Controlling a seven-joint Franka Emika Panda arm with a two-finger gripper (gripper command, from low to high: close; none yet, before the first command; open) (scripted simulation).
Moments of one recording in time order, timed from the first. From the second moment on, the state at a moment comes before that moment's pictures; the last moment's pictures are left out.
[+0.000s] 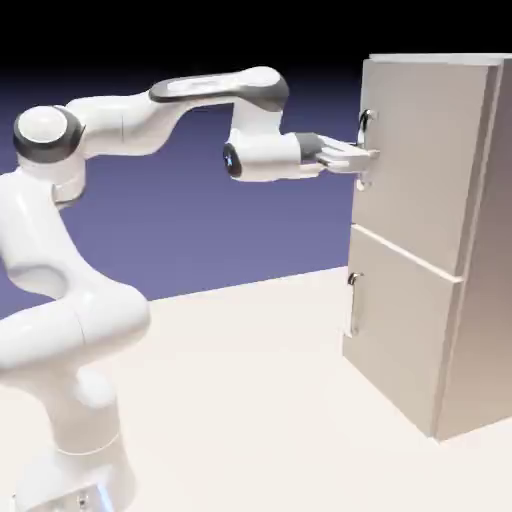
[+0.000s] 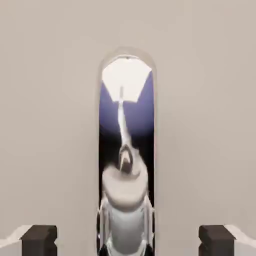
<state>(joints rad) -1.21 -0.82 1.26 -2.01 2.90 2.98 1.80</state>
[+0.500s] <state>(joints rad) -0.67 -0.56 0.84 -2.22 2.89 2.85 1.43</state>
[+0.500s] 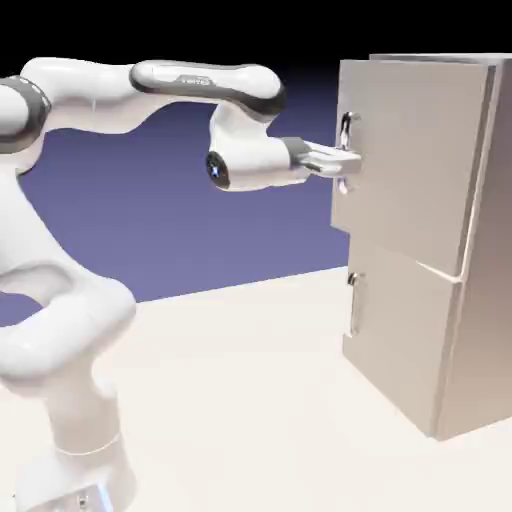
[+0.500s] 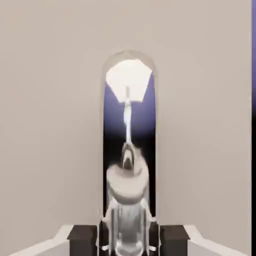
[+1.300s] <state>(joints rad) 0.00 -0.70 0.13 -2.56 2.21 2.62 1.74</state>
